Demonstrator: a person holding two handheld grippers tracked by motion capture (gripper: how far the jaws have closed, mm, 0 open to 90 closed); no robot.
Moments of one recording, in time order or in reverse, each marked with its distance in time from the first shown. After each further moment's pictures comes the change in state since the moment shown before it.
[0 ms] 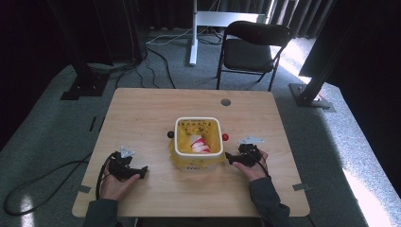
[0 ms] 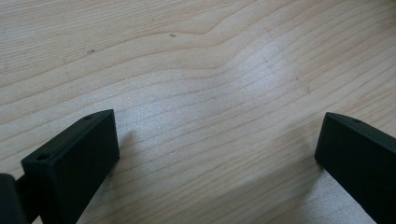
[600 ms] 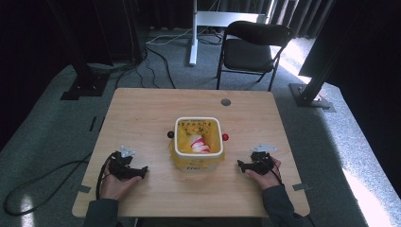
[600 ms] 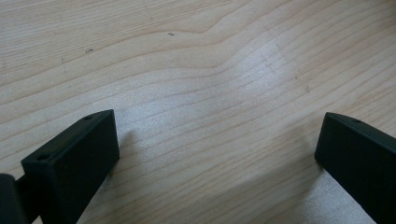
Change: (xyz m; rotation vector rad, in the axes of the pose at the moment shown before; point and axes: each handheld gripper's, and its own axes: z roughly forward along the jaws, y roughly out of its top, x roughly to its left) left arm 0.000 0.002 0.000 0.014 -0.002 0.005; right arm -0.025 -0.037 -0.022 0.057 -0.040 -0.003
